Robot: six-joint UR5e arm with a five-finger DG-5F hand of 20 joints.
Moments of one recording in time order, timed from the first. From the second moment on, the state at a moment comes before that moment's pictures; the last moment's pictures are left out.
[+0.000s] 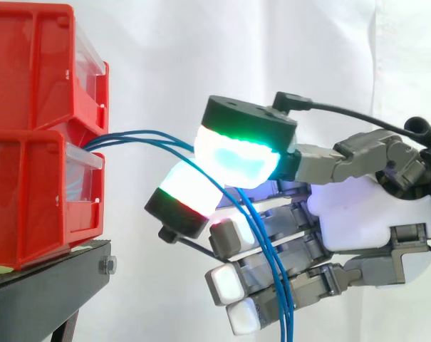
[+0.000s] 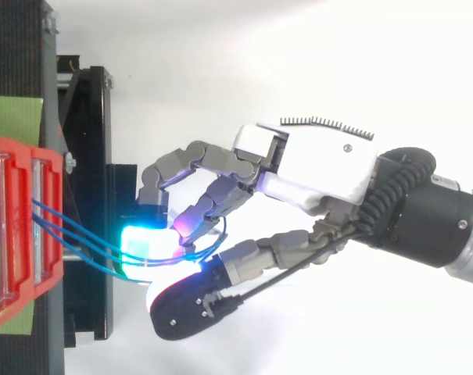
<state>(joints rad) 0.27 -2.33 -1.10 -2.97 -1.06 0.08</state>
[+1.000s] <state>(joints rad) 0.28 -2.30 -1.10 -3.04 -1.06 0.08</state>
